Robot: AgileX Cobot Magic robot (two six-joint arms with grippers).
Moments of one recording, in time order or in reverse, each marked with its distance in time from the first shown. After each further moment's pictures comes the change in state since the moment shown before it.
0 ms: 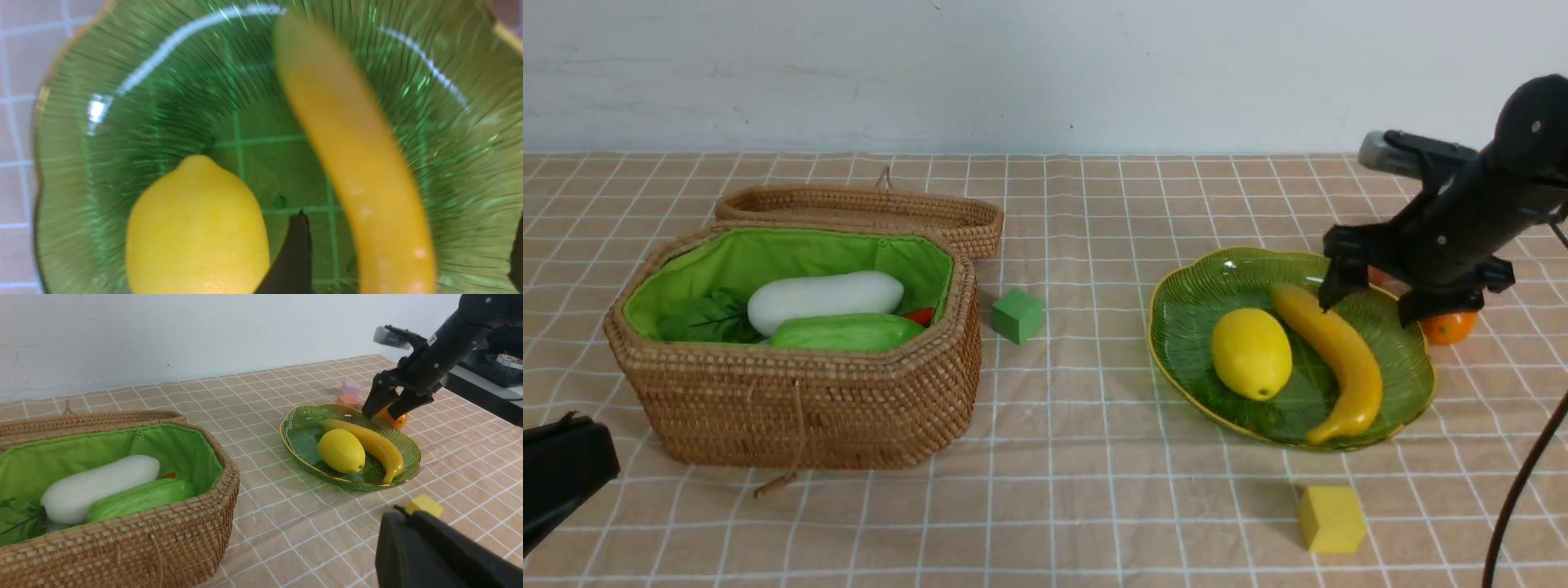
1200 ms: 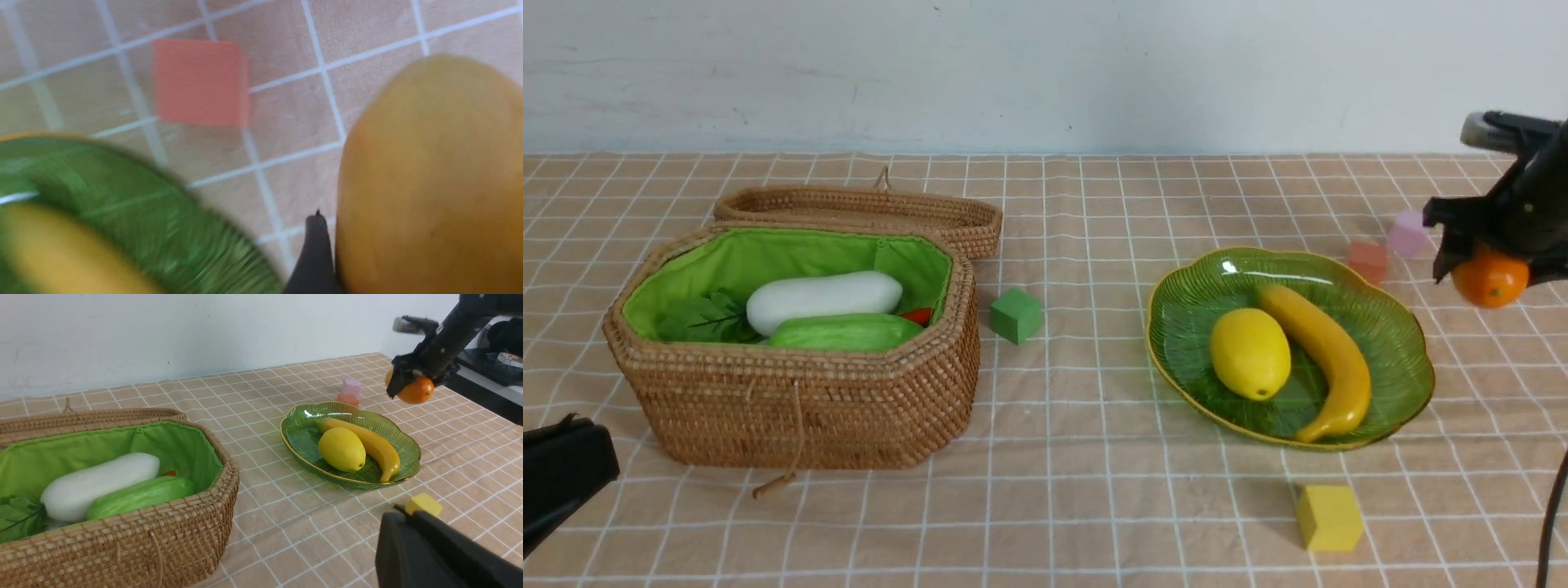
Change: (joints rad) right arm -0.147 0.149 -0.256 -0.124 0.119 0.077; left arm 0.000 0.000 0.000 0.003 0.005 -0.003
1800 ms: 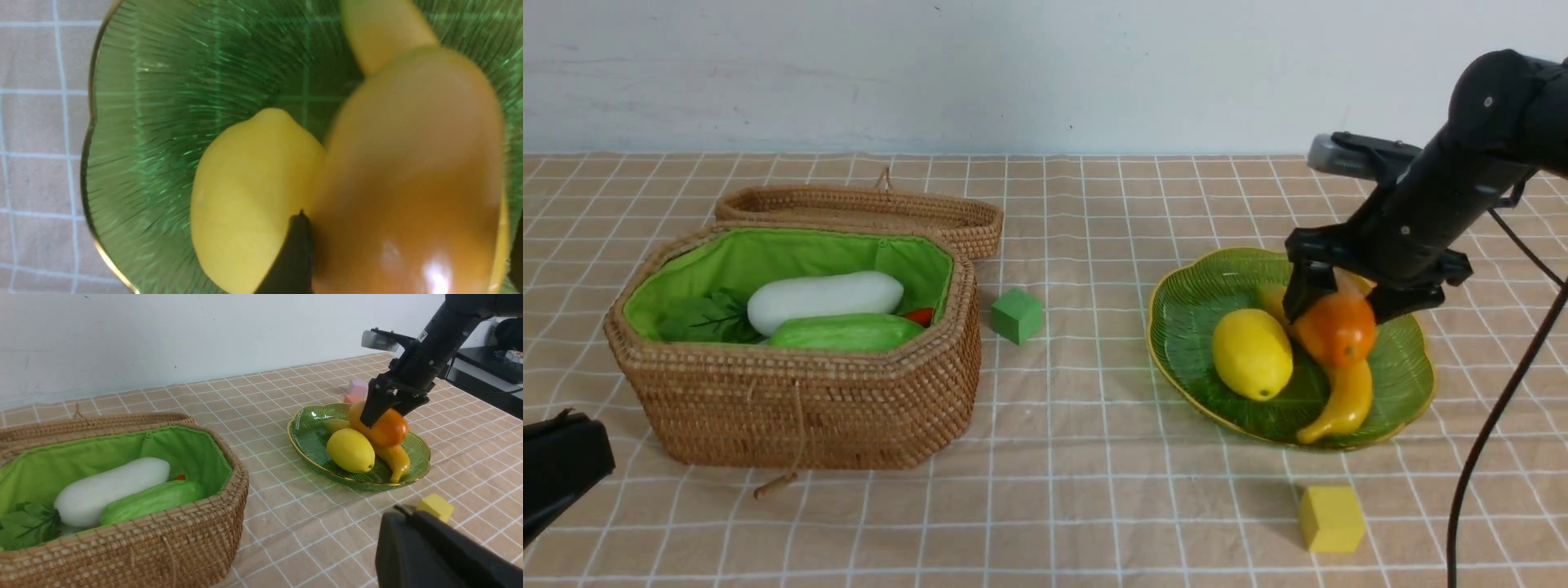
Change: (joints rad) right arm 0.200 -0.063 0.141 0.161 0.051 -0.135; left arm 0.000 0.000 0.000 0.041 0.002 0.000
